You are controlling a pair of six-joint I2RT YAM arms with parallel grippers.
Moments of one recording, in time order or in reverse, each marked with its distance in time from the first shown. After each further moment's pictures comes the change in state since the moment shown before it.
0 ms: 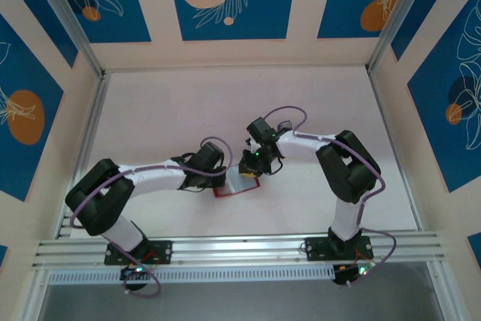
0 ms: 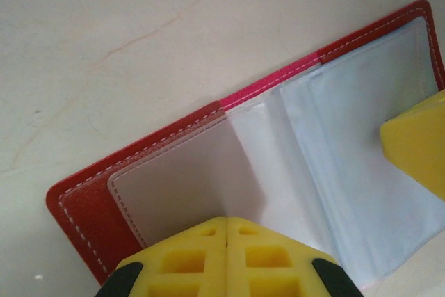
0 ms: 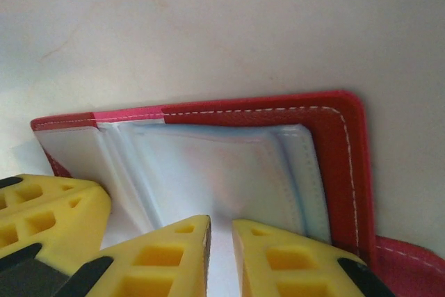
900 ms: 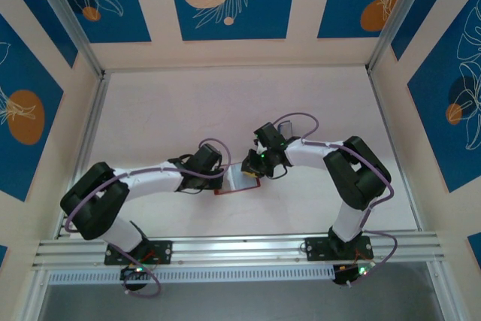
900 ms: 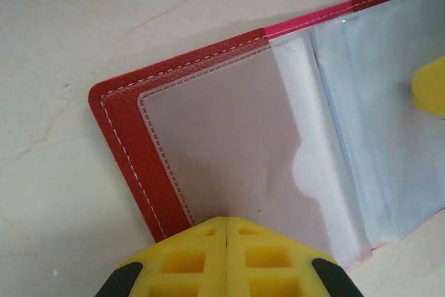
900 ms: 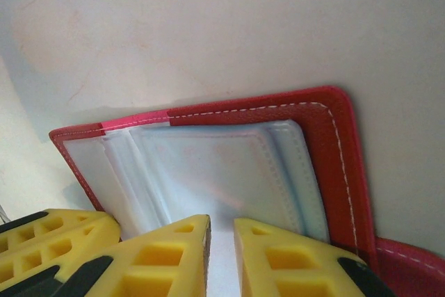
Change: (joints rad) left arm -0.002 -0.042 -0.022 -0.038 -0.011 0.033; right arm -0.014 -0.088 -0.156 0.213 0.028 0.183
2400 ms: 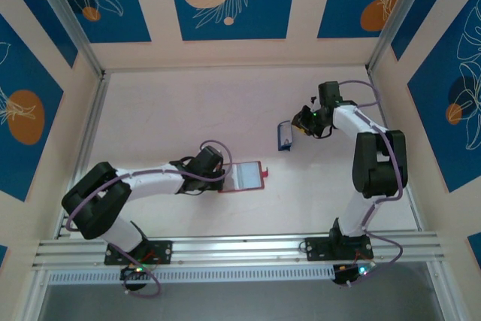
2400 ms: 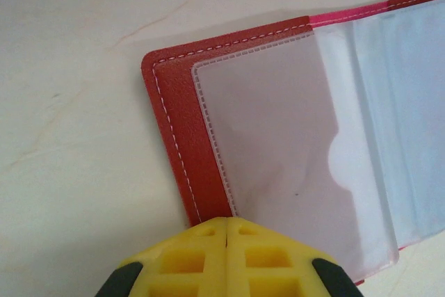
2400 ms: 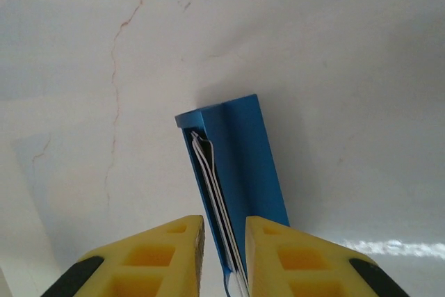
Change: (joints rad) left arm -0.026 0.014 -0.021 0.068 -0.031 -0.005; right arm -0.565 0.030 0.304 -0.281 -0.016 -0.323
